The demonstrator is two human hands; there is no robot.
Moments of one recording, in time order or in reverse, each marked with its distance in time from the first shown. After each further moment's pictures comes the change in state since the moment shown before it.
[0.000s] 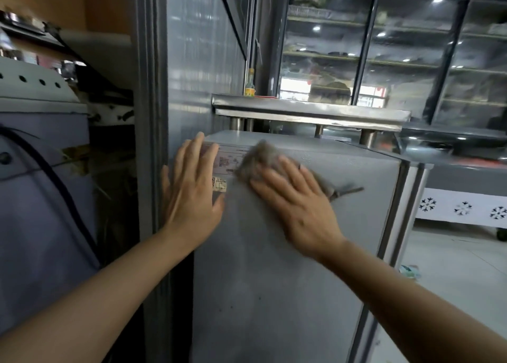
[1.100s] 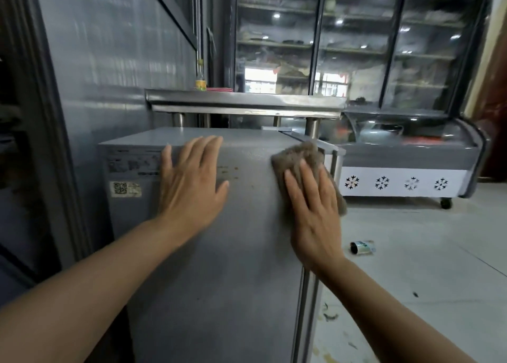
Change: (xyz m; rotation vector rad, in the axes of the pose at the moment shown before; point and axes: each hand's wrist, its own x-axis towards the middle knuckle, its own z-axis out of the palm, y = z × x) left_hand 0.029 0.108 0.034 0.087 -0.060 0.199; right_hand -0.100 0.068 -0.013 0.068 0.169 0.467
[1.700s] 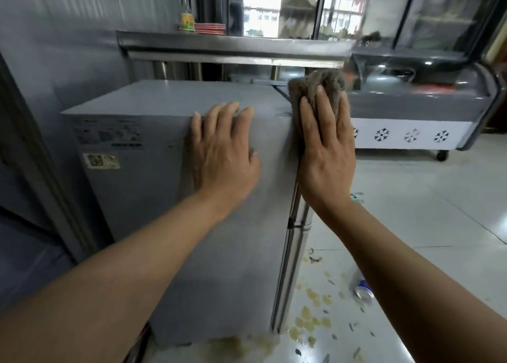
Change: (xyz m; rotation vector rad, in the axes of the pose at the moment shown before) left_hand 0.017 0.066 0.016 -0.078 -0.023 -0.060; right_hand 0.048 0.023 -0.029 -0.105 0.036 0.092
